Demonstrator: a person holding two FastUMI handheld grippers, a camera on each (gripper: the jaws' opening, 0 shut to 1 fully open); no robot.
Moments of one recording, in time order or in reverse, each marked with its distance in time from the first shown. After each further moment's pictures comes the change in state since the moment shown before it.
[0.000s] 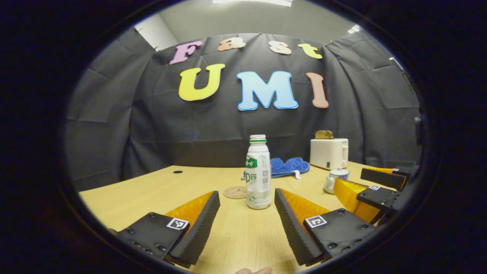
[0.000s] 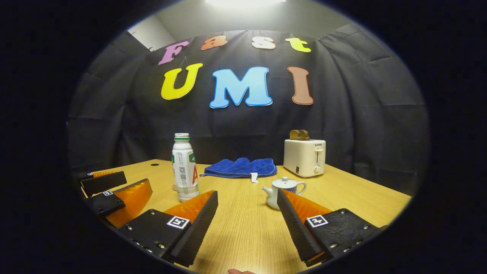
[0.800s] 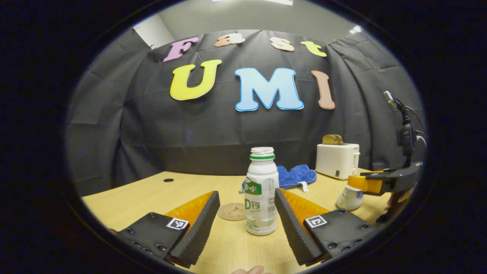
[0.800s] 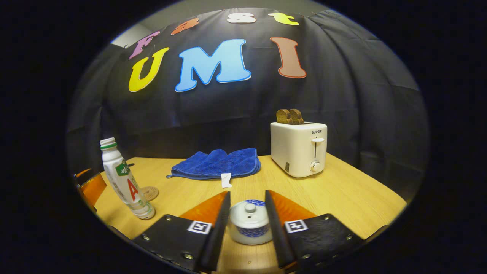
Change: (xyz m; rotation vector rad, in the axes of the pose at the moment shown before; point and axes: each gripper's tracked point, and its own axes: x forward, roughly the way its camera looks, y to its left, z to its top) left arm 0.091 0.003 0.018 0.000 0.001 -0.004; right arm 0.129 -0.098 -0.012 0.037 0.187 -0.090
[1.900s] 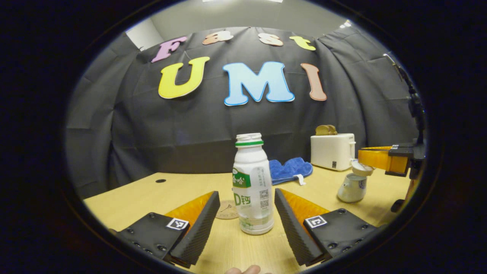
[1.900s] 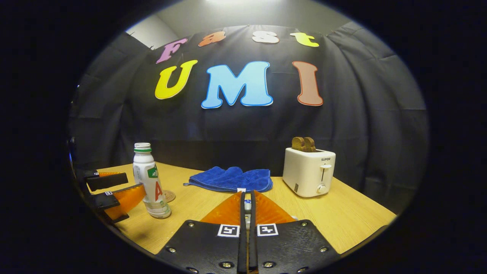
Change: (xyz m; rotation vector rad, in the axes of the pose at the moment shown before) left arm 0.020 -0.026 -0.018 0.065 0.016 -0.087; right arm -0.047 0.037 0.033 -0.069 -0.176 0.141
